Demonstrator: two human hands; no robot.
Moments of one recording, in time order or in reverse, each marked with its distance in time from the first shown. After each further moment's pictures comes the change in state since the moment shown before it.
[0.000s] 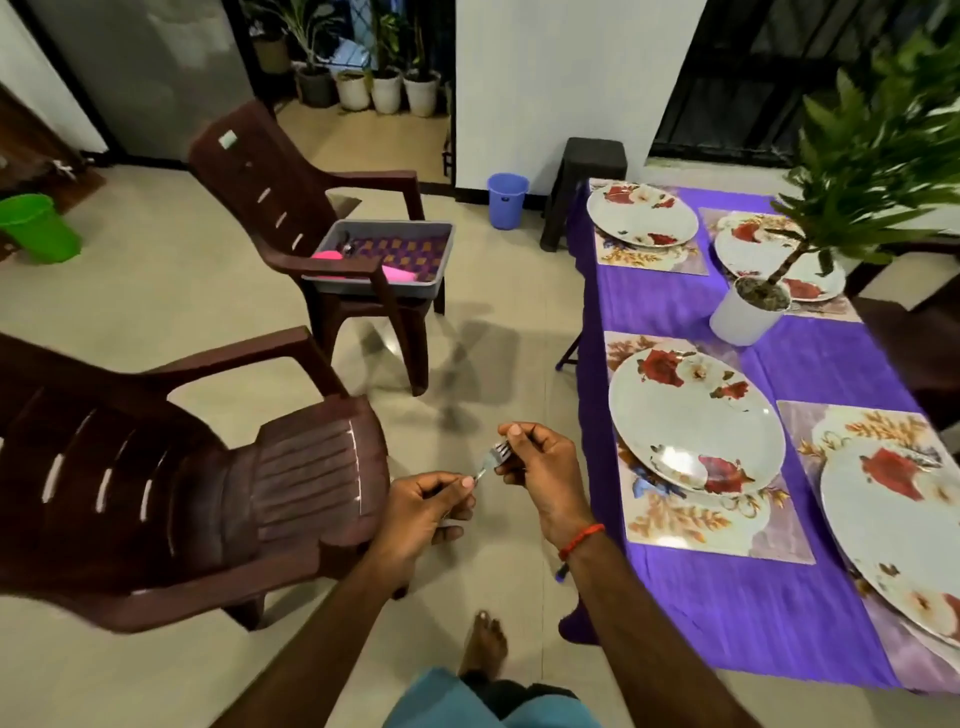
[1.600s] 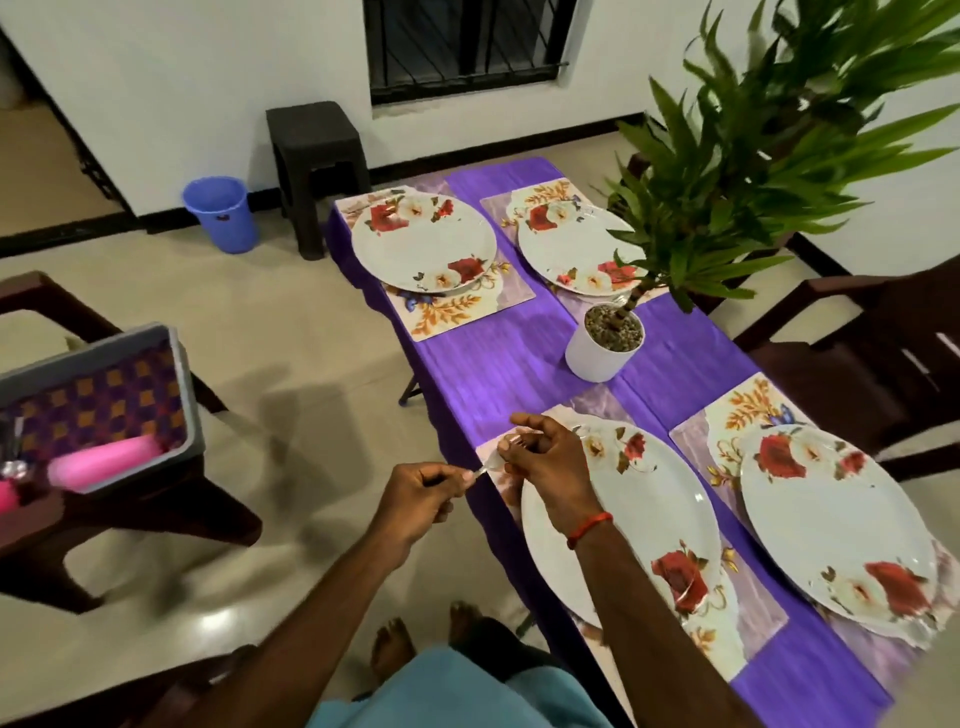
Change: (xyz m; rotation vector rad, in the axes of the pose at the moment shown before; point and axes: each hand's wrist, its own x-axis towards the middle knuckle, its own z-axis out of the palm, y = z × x) left_hand 0.392 0.151 0.210 0.373 -0.585 -0.062; right_hand 0.319 -0.085 -0.138 0.104 0.583 0.072
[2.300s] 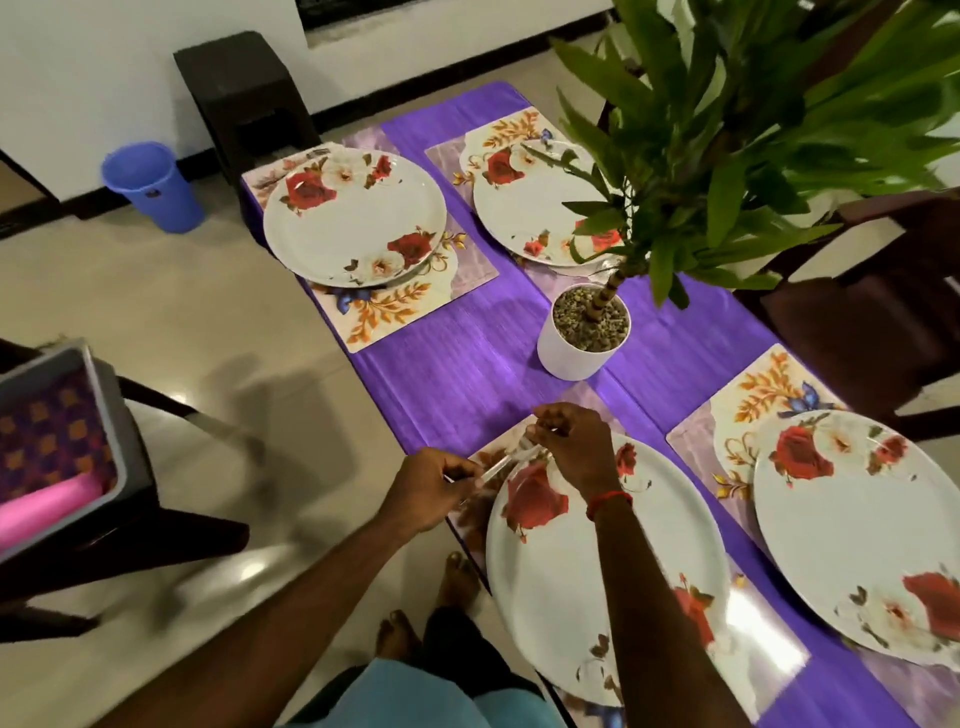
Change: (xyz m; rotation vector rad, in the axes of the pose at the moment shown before) left_hand 0.135 -0.005 0.065 0.675 -0.179 0.122; right_hand 0.147 0.045 -0.095 -0.459 0.136 -0.017
